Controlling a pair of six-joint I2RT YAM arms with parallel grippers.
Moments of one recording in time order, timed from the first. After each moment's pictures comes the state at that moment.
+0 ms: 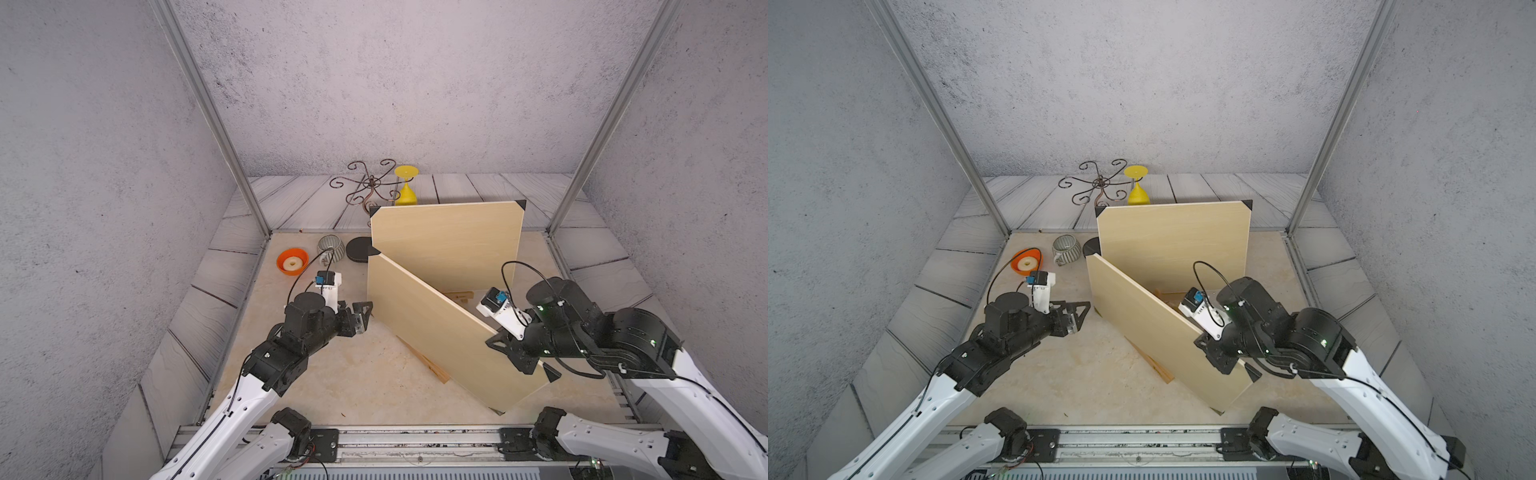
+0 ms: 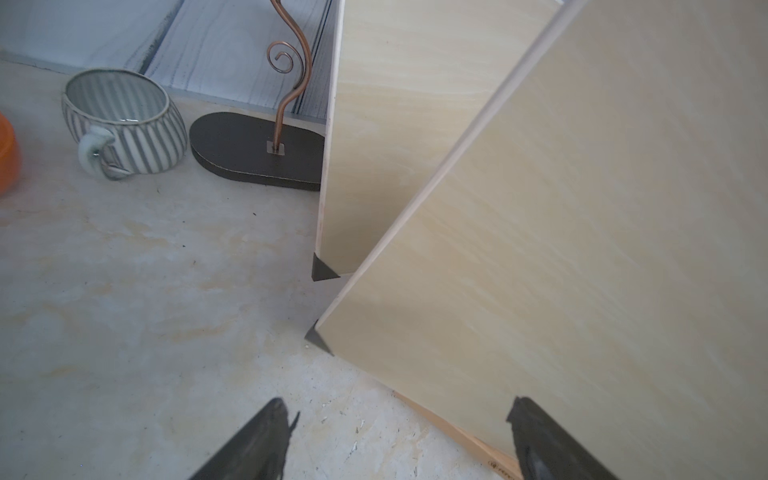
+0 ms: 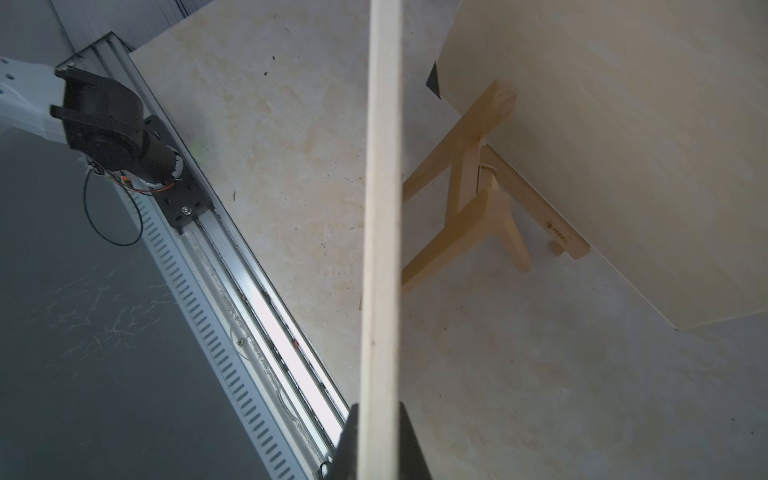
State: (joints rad) left arm -0.53 0.77 0.76 -0.43 0.06 -0.46; right arm 0.88 1.01 1.48 -1.37 -0.12 -0.02
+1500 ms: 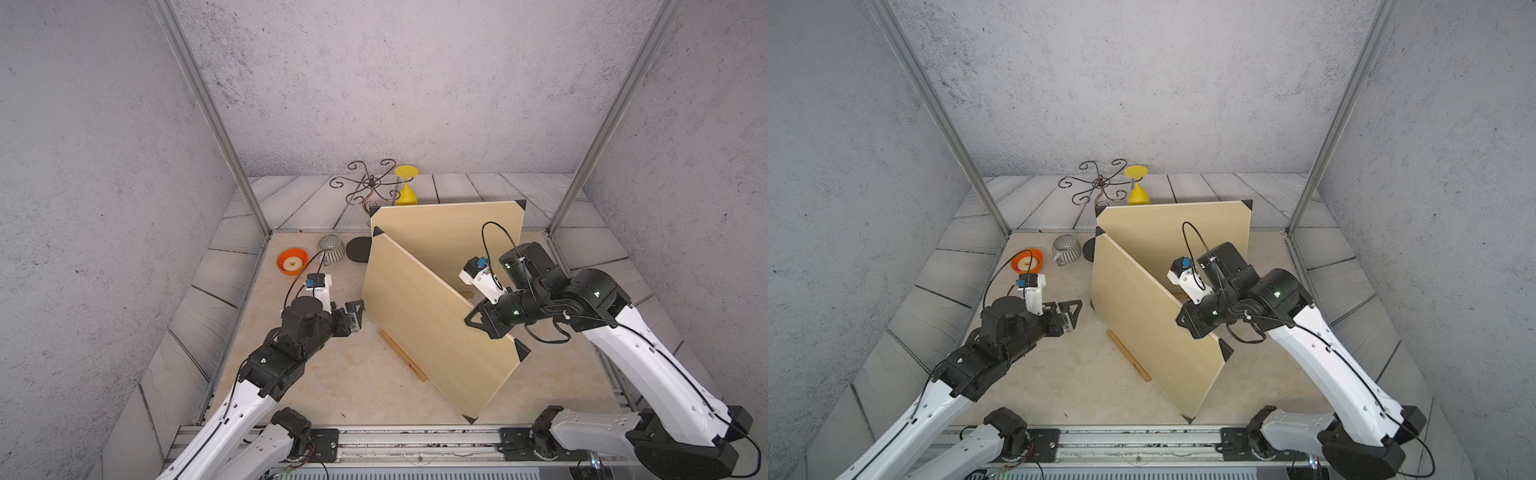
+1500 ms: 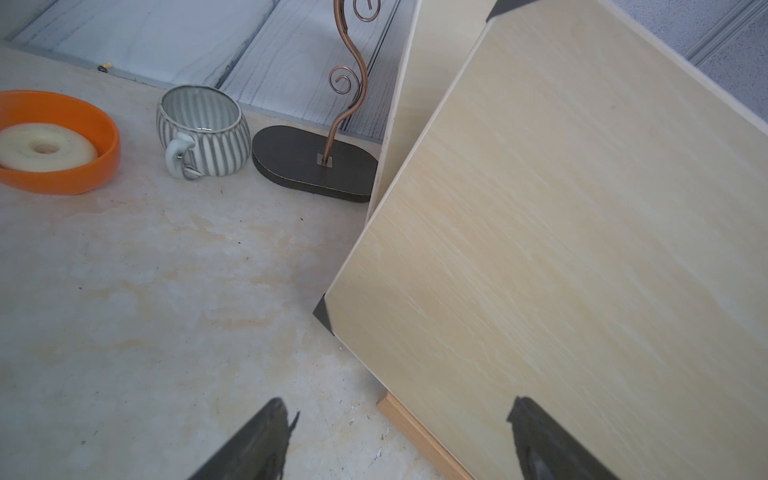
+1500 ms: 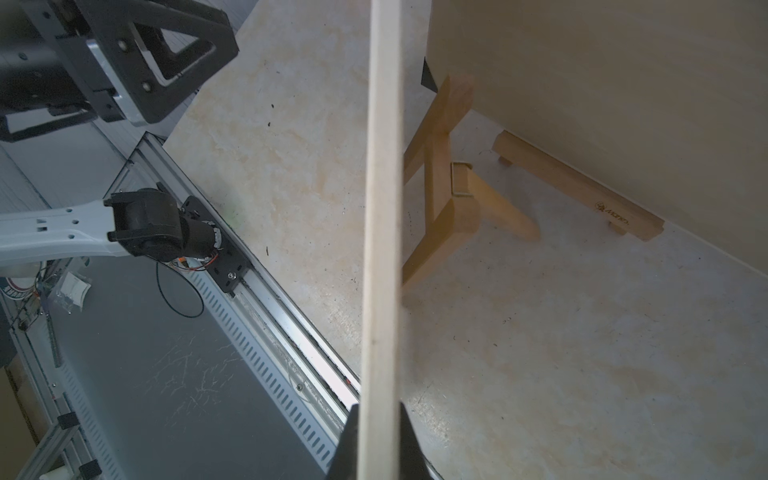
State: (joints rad) left arm -0.54 0.73 0.75 -0.46 -0.06 -0.50; right arm 0.70 1.21 1.59 -1.35 -0.30 0.11
